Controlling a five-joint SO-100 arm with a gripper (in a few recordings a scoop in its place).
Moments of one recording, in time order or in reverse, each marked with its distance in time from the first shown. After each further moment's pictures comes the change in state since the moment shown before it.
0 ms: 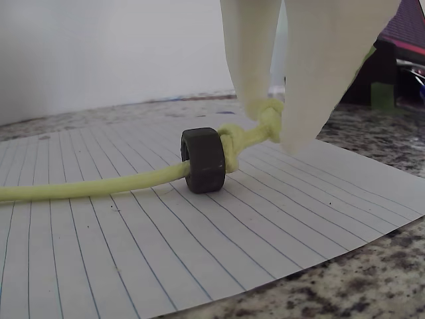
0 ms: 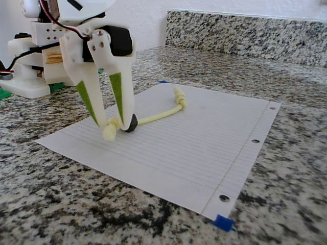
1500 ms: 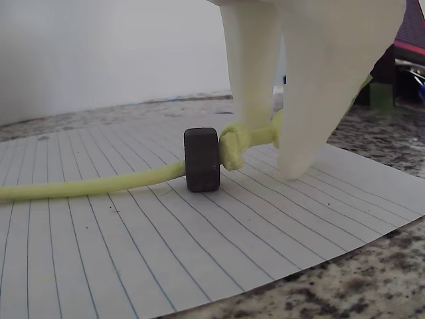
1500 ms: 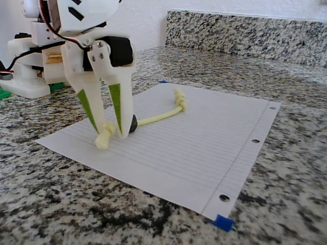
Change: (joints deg) arm 0.2 -4.5 -0.5 -2.6 -1.8
